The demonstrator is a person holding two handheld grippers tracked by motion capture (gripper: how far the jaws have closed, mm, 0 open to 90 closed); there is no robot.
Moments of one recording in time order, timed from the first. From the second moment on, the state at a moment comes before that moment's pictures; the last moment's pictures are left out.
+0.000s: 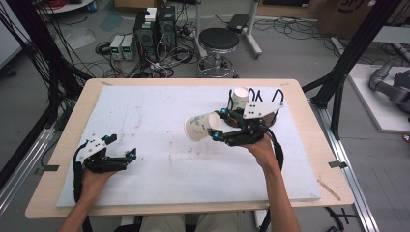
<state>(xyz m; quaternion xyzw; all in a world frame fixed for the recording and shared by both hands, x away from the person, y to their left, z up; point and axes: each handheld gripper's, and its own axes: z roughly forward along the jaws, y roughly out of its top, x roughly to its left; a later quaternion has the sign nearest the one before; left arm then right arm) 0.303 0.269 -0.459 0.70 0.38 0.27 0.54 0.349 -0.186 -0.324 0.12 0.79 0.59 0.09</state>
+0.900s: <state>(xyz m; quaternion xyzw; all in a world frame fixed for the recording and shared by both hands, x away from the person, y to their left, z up) 0.323 0.269 -0.394 0.72 0.25 0.14 0.63 0.351 -0.185 -0.323 0.10 0.79 0.60 0.07</state>
